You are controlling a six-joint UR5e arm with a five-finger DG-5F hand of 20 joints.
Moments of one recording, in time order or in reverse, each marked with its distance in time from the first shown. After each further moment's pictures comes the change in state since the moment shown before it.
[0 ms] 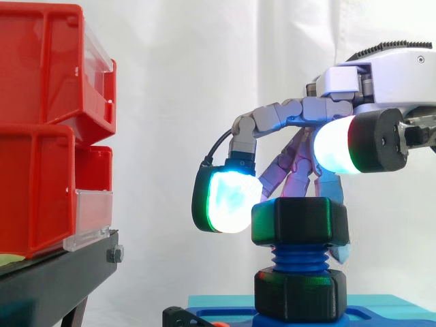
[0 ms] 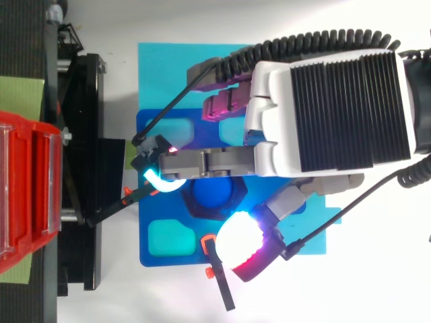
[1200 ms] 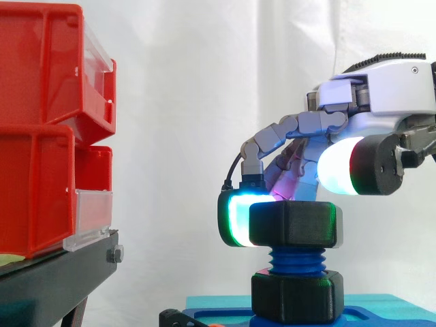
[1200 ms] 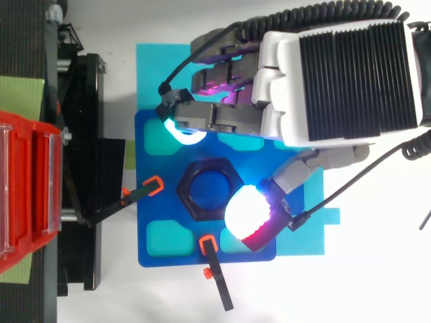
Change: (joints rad) arm -0.031 0.000 -0.001 -0.003 -0.024 -0.016
